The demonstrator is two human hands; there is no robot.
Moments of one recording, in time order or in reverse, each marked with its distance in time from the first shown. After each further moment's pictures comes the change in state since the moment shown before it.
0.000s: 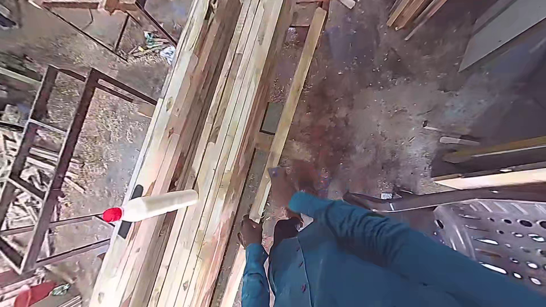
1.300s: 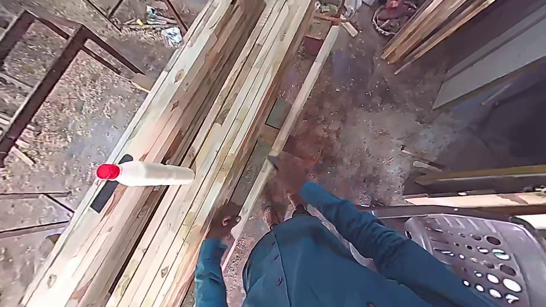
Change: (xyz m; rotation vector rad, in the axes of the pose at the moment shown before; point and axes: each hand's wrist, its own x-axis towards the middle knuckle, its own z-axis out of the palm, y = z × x) left_hand 0.034 -0.087 -0.051 -0.411 -0.413 0.197; right_hand -0.001 0.008 -0.011 -0.051 0.121 -0.048
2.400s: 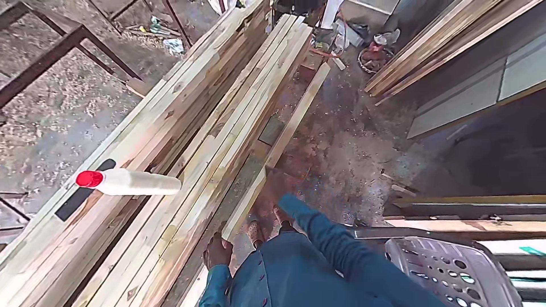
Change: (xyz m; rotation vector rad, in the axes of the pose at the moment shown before) left_hand -0.021 0.021 0.073 0.336 0.321 -0.170; right_hand 0.024 -0.015 -0.003 -0.020 0.010 0.171
